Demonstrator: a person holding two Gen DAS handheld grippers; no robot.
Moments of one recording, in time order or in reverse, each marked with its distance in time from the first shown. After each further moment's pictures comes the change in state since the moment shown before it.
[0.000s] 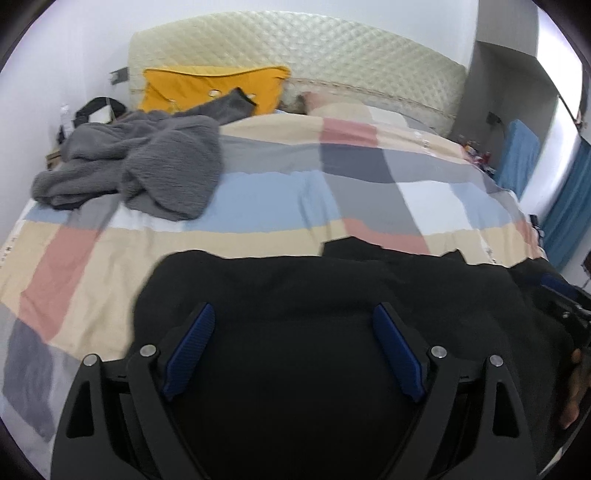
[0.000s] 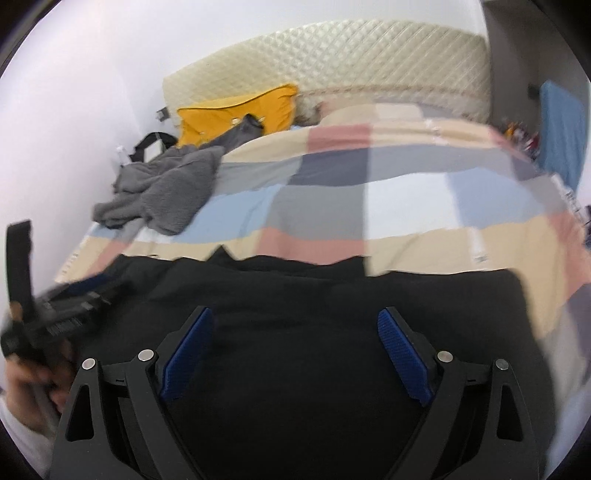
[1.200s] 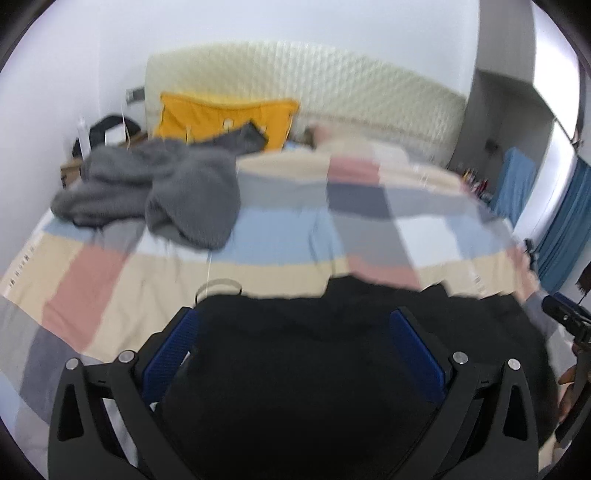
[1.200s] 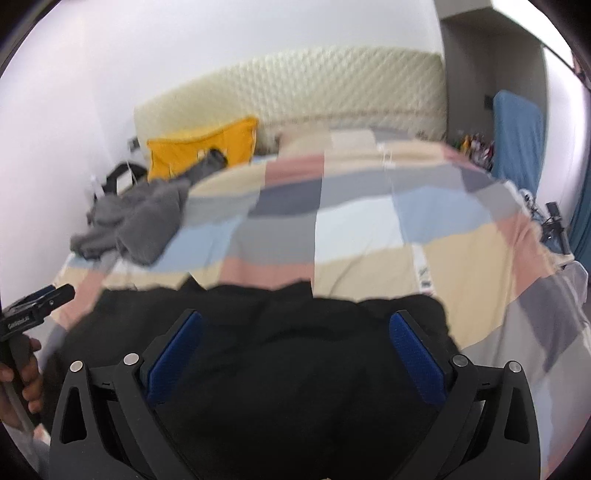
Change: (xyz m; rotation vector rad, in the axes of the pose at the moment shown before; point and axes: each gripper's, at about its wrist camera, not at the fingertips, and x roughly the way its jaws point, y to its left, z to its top) left arm -0.077 0.009 0.020 -0.023 -0.117 -0.017; right arm -0.065 -0.016 0.007 0.072 -0.129 -0.103
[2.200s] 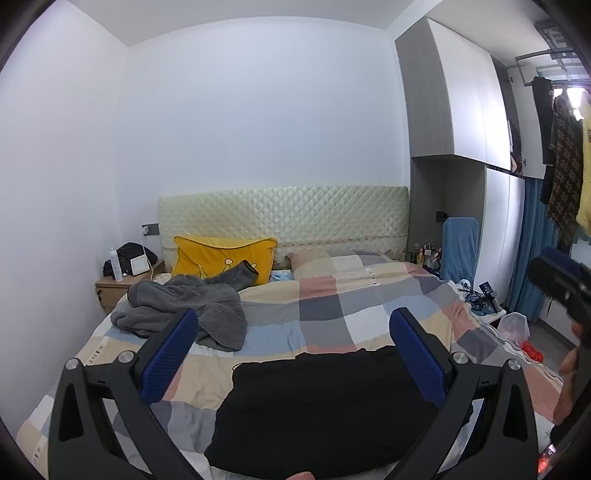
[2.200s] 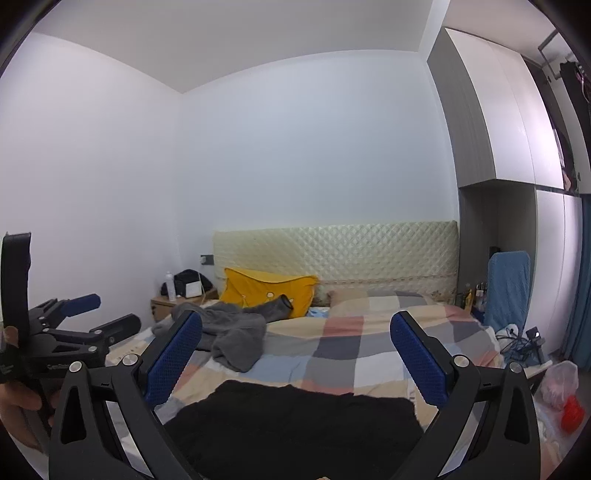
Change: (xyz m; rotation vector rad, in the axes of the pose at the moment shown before) left arm -0.345 -0.081 -0.007 0.167 -0.416 0.015; right arm -0.343 0.120 0.003 -0.162 -0.523 0.119
